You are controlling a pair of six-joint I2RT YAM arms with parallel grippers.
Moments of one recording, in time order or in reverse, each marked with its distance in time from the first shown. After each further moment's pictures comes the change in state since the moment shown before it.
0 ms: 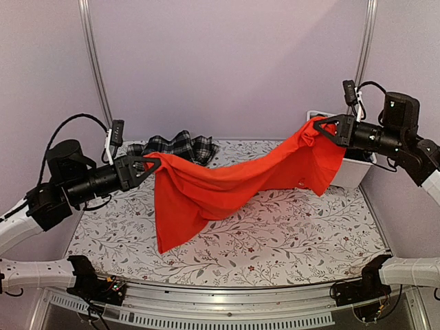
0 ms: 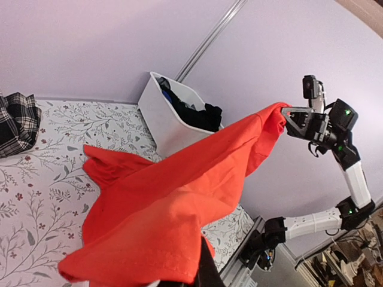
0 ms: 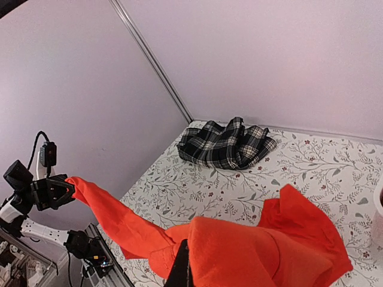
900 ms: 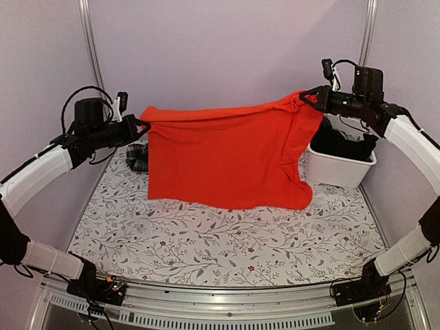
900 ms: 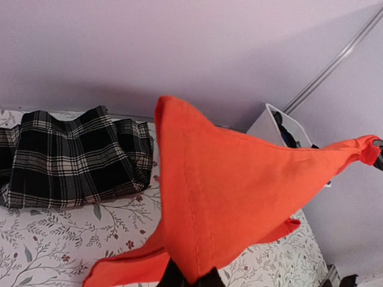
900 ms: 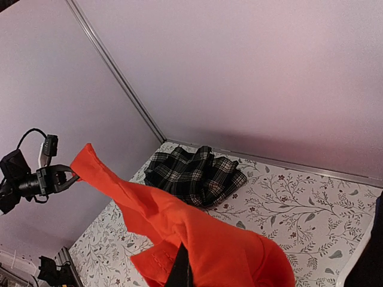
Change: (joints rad) left arm 0.549 0.554 0.399 -0.092 0.164 0.177; right arm -0.188 0.498 0.355 0.129 -0.130 -0.086
